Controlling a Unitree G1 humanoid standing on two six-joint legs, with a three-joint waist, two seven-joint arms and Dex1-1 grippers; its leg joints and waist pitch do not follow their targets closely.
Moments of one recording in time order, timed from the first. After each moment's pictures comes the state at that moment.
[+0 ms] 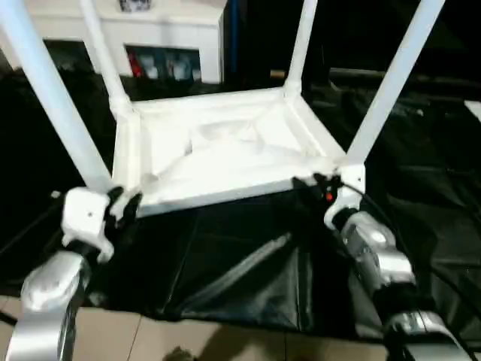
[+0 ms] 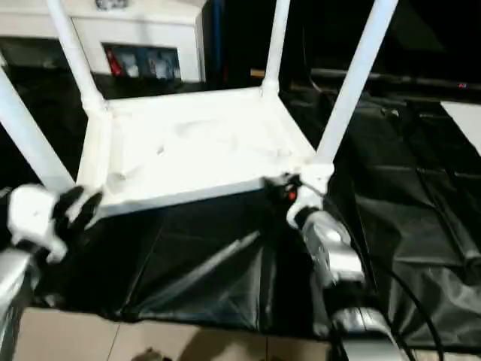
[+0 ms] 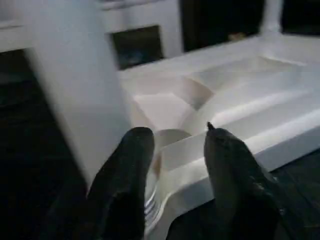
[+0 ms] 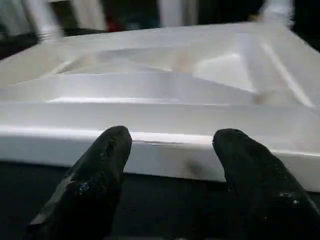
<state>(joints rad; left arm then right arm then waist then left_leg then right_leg) 0.15 0.25 0.24 -0.20 -0.09 0.06 -0.31 -0.39 -0.20 -0.02 0.52 0.26 0.05 0.54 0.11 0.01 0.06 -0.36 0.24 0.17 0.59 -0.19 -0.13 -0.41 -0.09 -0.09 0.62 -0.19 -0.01</state>
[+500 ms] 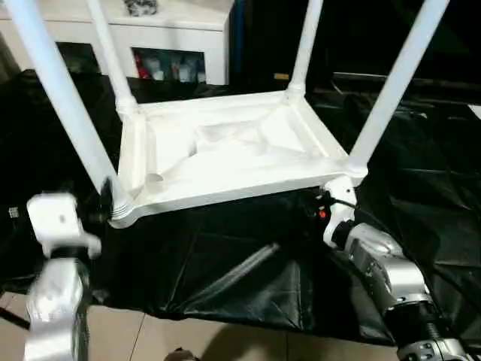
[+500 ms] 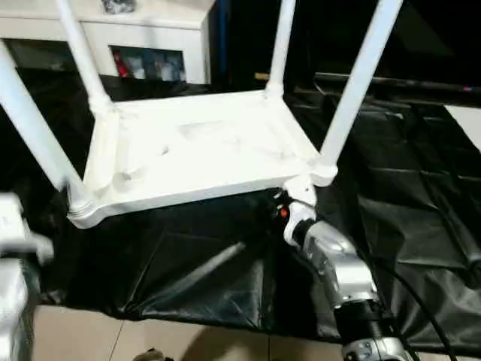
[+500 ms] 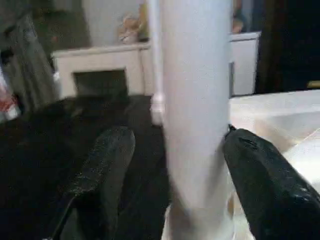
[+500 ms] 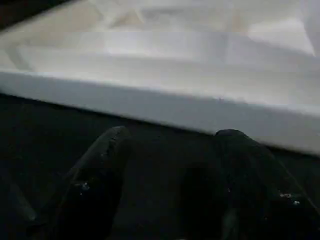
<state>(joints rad) -0.02 0.22 0.30 -0.04 -0.09 -0.05 -0.15 -0.33 -0.22 0.05 0.41 0.21 0.24 0.50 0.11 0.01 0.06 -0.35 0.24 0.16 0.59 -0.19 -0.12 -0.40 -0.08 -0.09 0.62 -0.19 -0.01</state>
